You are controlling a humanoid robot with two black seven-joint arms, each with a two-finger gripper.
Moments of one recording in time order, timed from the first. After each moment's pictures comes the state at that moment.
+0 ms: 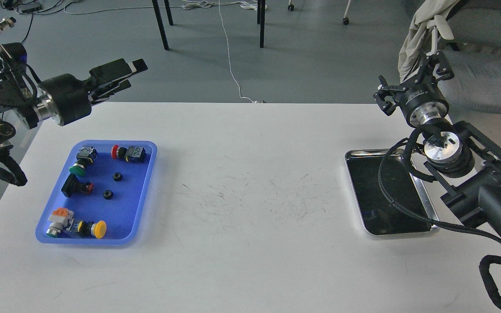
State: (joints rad) left arm -1.02 0.83 -0.16 -1.09 0.87 -0.21 -0.49; right arm 0.74 -0.30 0.88 0.78 0.14 0.03 0.25
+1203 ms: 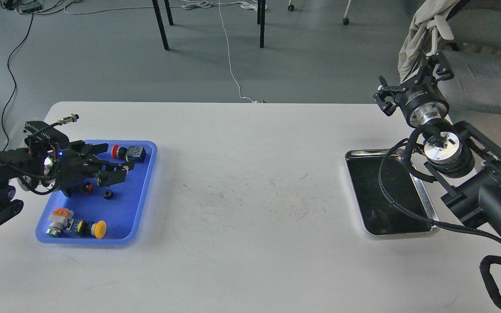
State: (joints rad) left arm -0.80 0.69 -0.13 -0.80 1.75 0.09 -0.49; right arm 0.74 -0.30 0.87 0.78 0.13 0.02 0.25
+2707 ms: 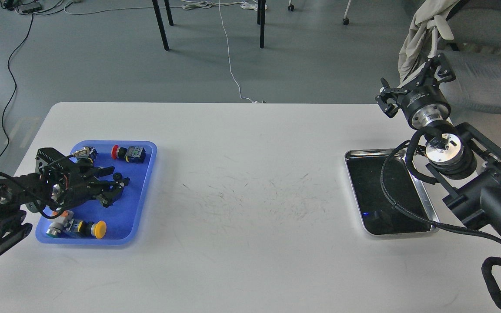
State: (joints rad) left arm -0.73 0.58 -0.07 -0.59 1.82 0.20 -0.49; right arm 0.74 -0.31 0.87 0.78 0.13 0.02 0.25
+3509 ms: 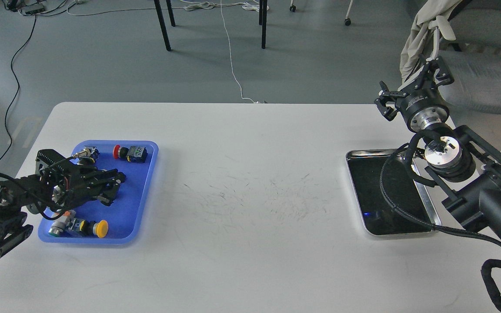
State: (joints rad) left arm -0.73 0.55 -0.05 -0.57 1.80 0.20 -0.49; right arm 0.73 -0.30 0.86 0.78 0.13 0.03 0.26
